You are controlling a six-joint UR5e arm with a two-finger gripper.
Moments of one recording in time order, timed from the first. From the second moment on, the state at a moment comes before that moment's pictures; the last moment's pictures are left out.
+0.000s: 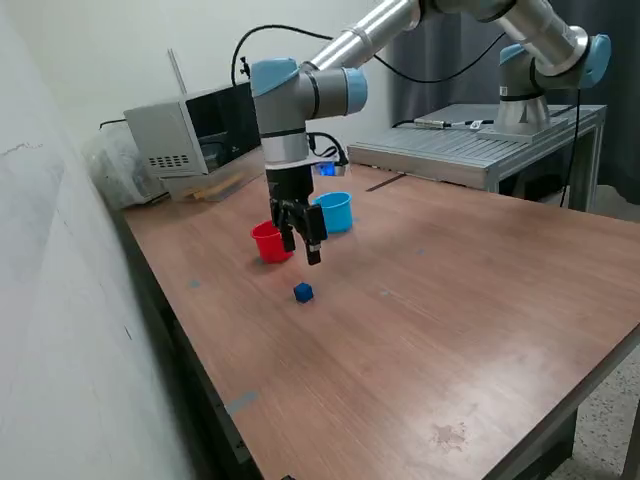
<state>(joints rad) -0.02 -0.59 0.93 -2.07 -1.48 3.13</state>
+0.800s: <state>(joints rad) -0.02 -0.49 0.93 -2.15 -1.49 3.13</state>
